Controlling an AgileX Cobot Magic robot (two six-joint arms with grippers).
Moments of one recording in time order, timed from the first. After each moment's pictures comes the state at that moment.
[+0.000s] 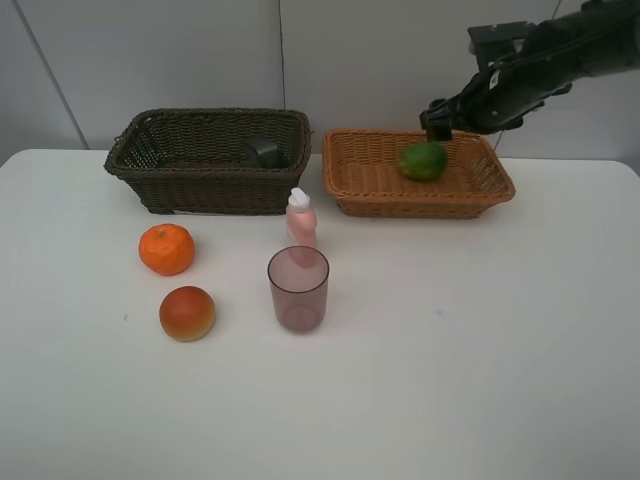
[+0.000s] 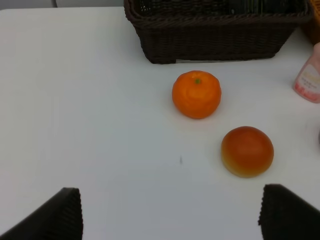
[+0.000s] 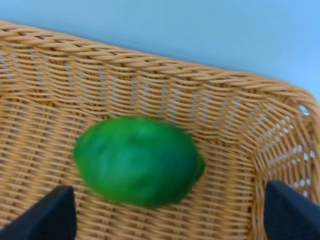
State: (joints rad) left arm 0.02 -0.01 -0.50 -0.05 1.05 0.01; right arm 0.20 1.97 -1.38 -0.29 0.32 0.19
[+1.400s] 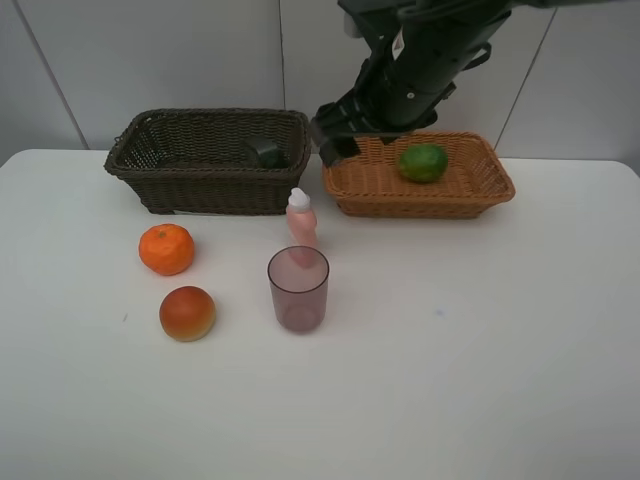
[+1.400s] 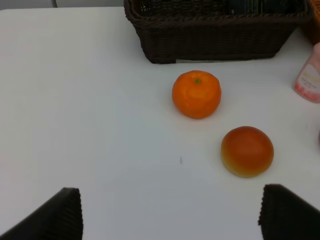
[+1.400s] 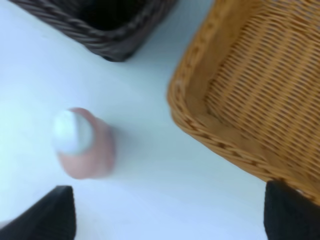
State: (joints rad) left arm 0.02 -0.01 -0.50 -0.05 1.05 0.01; right arm 0.61 1.77 -1.40 -0.16 0.73 0.13
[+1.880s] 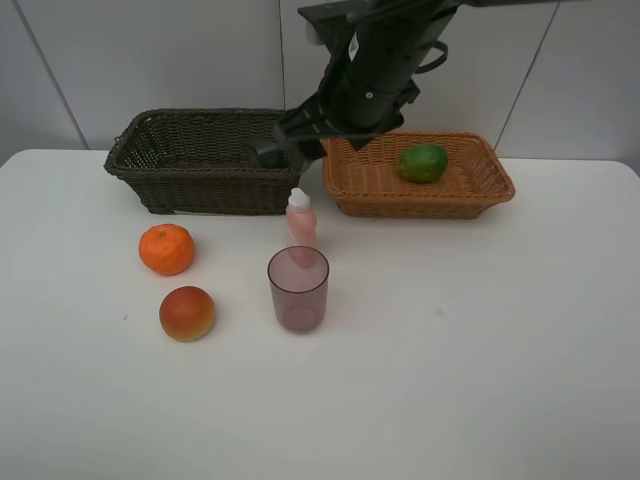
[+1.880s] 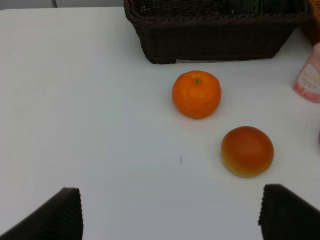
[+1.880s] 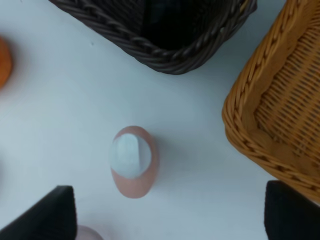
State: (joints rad) left arm 0.02 -0.01 -0.50 -0.05 1.05 0.01; right arm 0.67 1.88 -1.55 -0.14 0.82 0.14
